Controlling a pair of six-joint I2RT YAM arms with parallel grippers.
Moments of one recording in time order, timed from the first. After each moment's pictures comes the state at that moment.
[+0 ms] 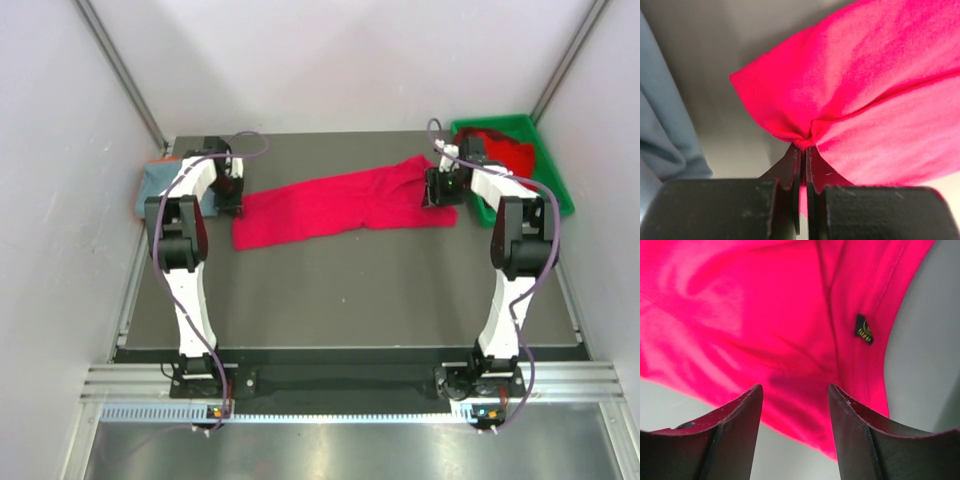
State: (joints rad) left arm 0.03 2.26 1.88 -0.92 0.18 0.06; right arm 0.01 2.06 1.54 -0.52 -0.35 -0.10
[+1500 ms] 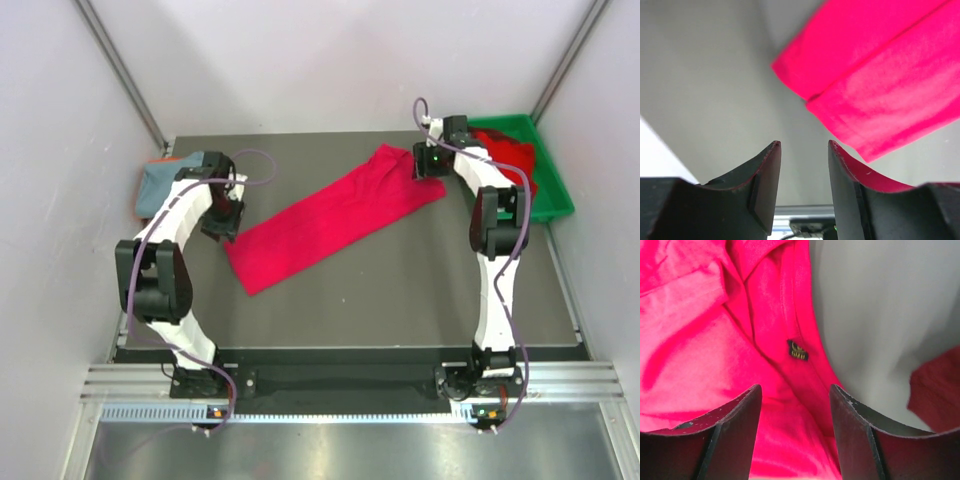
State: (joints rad) left arm -0.08 1.74 1.41 -1.00 -0.05 0.13; right arm 0.06 2.40 2.05 -0.54 -0.26 -0.11
